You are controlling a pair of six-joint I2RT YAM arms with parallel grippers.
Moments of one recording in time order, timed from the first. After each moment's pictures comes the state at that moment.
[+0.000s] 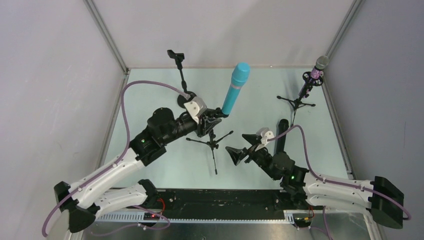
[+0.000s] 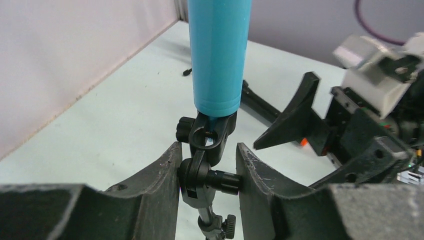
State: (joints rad) left arm -0.84 0.92 0.91 -0.01 0.19 0.07; right arm 1.14 0.79 0.25 0.62 0.39 0.20
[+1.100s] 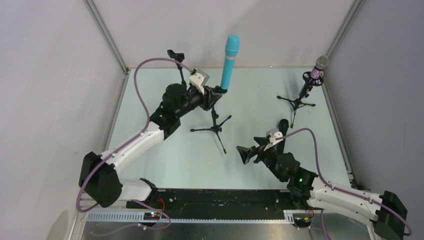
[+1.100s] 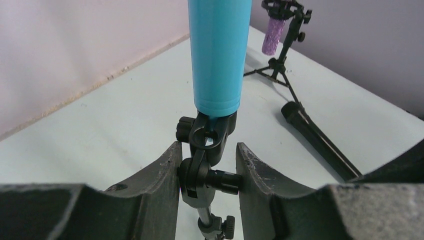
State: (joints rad) left arm -0.59 1.29 0.99 0.23 0.25 -0.06; right arm 1.04 0.58 0.18 0.36 0.42 0.29
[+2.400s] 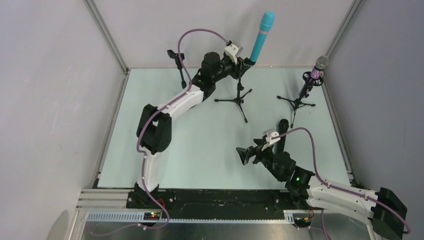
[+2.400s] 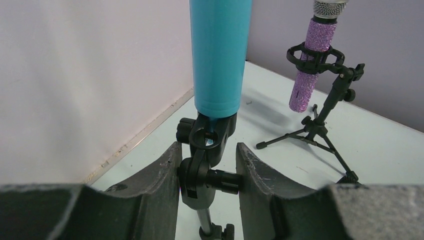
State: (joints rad) left arm -0.59 2.09 1.80 0.31 0.34 0.00; right arm 1.02 0.65 0.16 0.37 0.42 0.30
